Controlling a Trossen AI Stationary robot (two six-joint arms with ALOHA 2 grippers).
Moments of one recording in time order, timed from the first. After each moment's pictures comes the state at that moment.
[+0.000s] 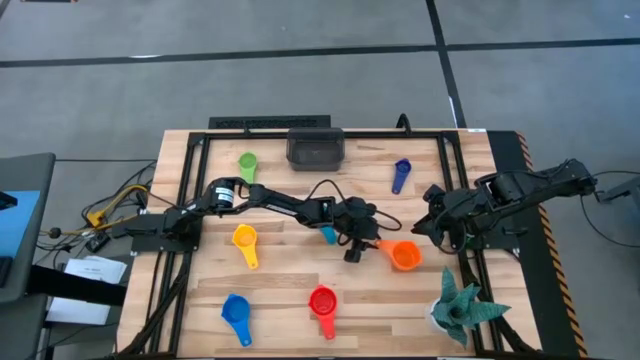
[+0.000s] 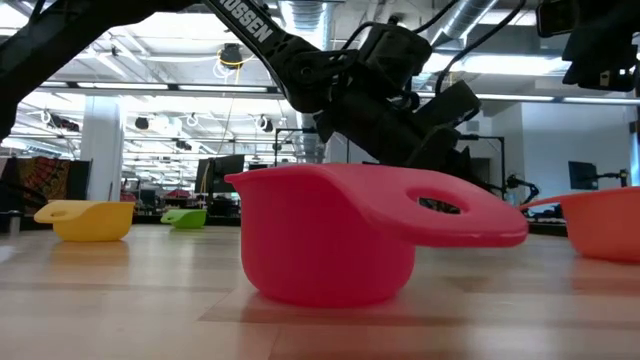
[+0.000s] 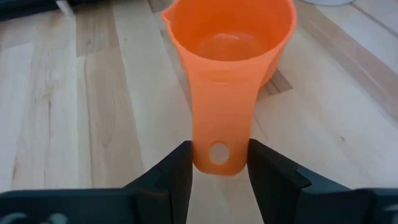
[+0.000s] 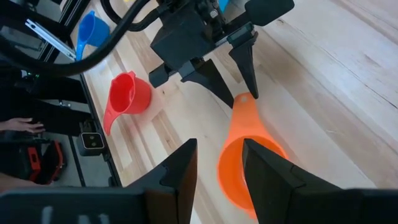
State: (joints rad) left arm 0.01 2.34 1.61 0.23 0.22 0.22; right arm 0.27 0.67 0.75 -0.85 0.07 1.02
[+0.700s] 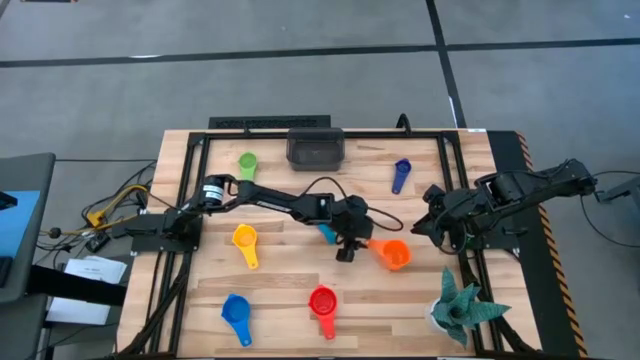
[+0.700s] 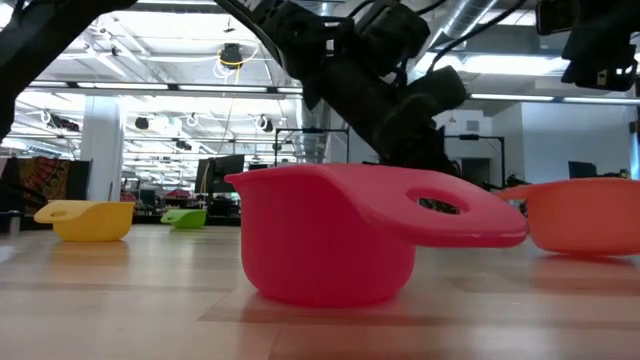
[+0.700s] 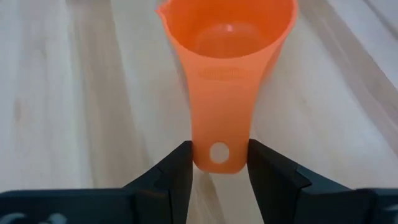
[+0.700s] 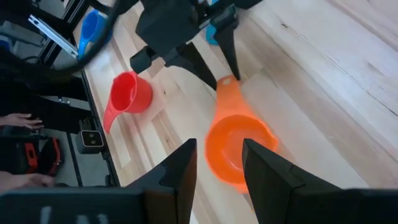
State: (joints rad) left arm -0.01 2.24 1.61 -0.05 0.20 0.18; right arm 0.27 0.67 0.75 -0.84 0.07 0.99
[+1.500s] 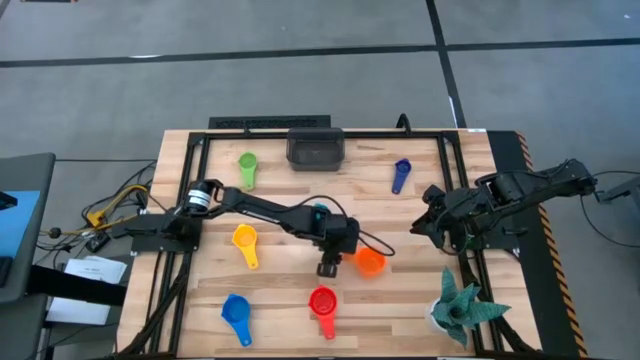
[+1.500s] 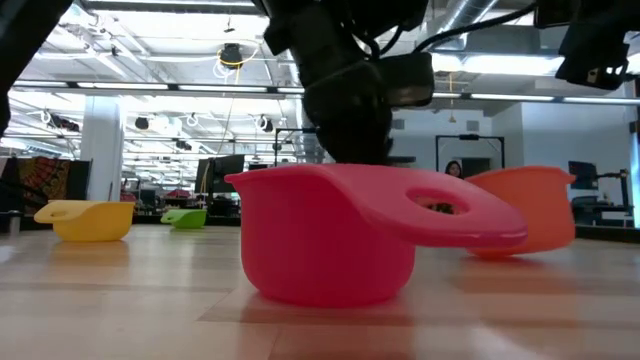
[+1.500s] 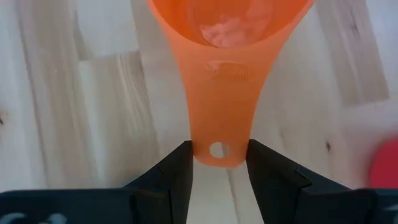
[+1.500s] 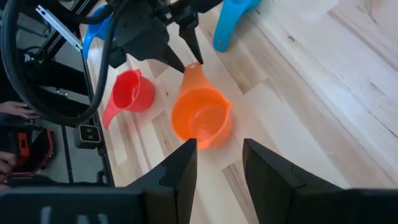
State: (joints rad) left arm -0.12 2.14 1.61 -0.46 0.04 0.04; right arm 0.27 0.67 0.75 -0.82 0.08 0.90
